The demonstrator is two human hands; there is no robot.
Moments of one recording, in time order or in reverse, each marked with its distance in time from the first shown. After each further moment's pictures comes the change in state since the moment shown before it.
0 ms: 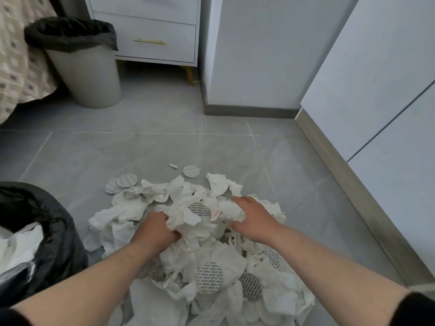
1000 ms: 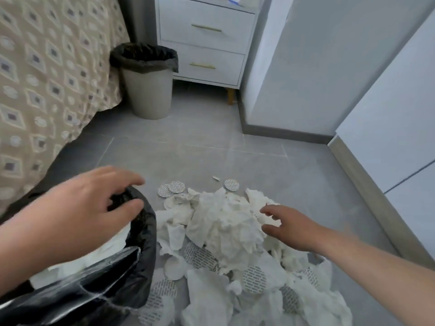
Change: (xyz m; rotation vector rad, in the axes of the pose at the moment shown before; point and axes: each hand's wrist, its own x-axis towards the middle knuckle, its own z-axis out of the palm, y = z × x) left_hand -0.157 -0.014 -0.252 0.333 0.234 0.181; right_hand -0.030 -0.091 -0.036 -0.181 -0.060 -0.097
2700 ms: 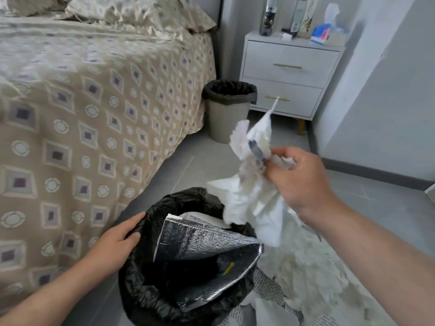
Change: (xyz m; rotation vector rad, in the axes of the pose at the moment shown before) left_hand -0.072 -0.127 0.027 -0.559 0.188 -0.540; right_hand 0.011 -0.255 -0.049 0.874 0.492 -0.410
